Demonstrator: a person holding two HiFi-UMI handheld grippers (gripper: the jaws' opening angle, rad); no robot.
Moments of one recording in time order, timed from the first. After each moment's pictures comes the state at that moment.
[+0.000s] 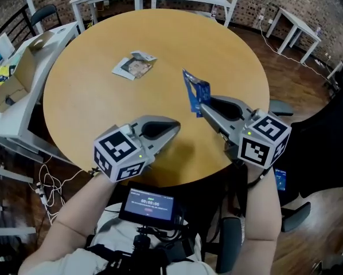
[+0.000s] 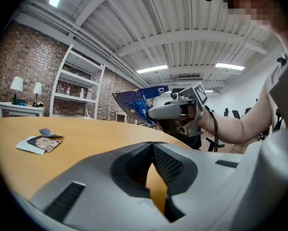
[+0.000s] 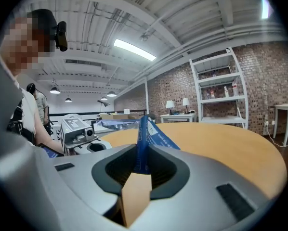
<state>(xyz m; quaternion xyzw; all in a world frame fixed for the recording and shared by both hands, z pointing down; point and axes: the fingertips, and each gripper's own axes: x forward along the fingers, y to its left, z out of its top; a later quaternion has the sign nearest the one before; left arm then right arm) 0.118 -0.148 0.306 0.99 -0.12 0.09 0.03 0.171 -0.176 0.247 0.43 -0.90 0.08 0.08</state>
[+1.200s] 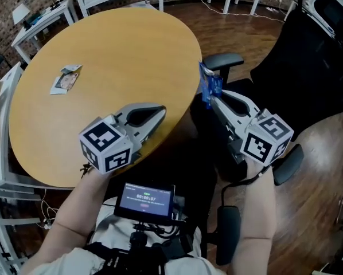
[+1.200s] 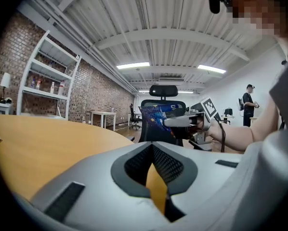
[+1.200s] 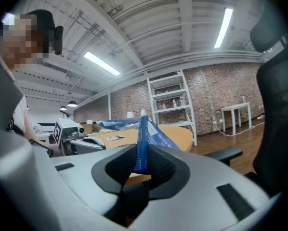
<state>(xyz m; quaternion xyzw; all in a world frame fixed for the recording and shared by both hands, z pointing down) 0.267 -0.065 0.299 1.00 0.01 0.08 0.02 0.382 -0.023 0.267 0.64 -0.77 0.09 0.00</state>
